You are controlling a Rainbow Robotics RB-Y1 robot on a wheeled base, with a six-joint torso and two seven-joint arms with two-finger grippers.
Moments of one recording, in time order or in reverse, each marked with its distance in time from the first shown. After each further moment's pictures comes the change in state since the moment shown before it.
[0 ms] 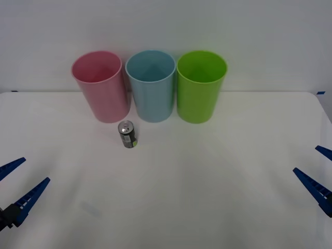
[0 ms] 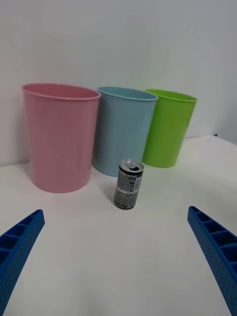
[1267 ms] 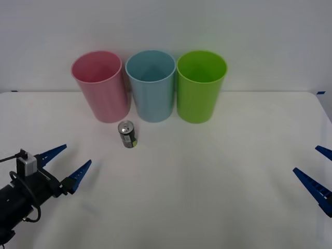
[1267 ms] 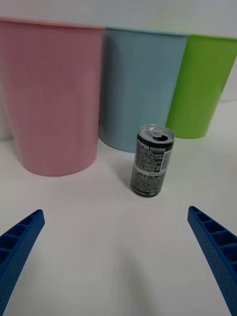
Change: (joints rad) right arm 0.000 0.000 0.000 0.000 0.000 0.000 0.000; left arm -0.252 -0.038 -0.214 0.185 -0.217 0.258 -0.075
